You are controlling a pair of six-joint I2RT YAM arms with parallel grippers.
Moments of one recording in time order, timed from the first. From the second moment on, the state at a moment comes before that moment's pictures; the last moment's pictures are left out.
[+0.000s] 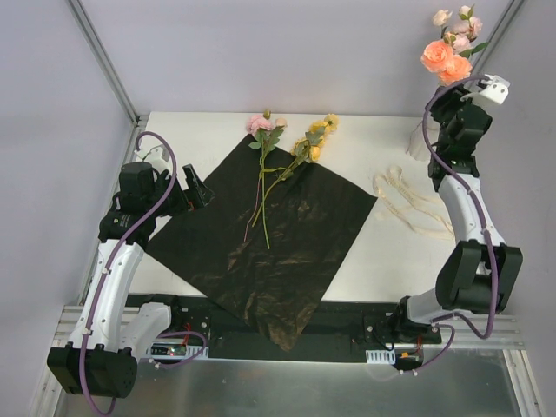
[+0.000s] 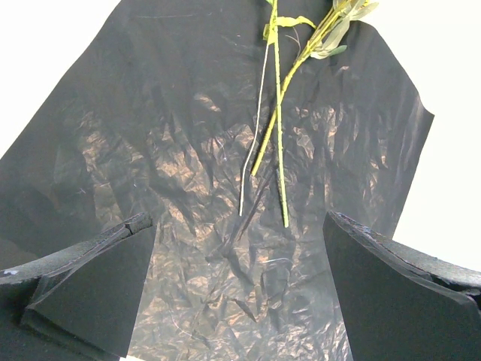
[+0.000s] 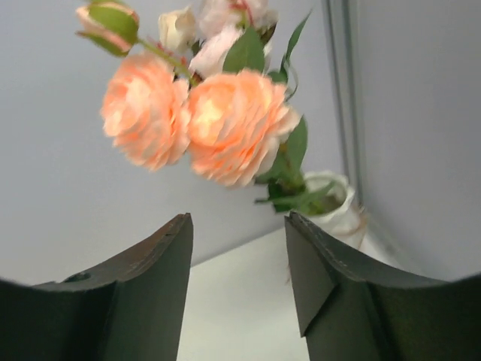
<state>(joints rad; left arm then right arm) -0.05 0.89 0.93 -0.64 0.31 -0.42 -0.12 1.51 1.23 0.45 0.20 0.23</state>
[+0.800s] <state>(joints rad) -0.05 0.91 0.93 -0.64 0.31 -0.42 0.47 1.68 1.19 -0.12 0.05 0.86</state>
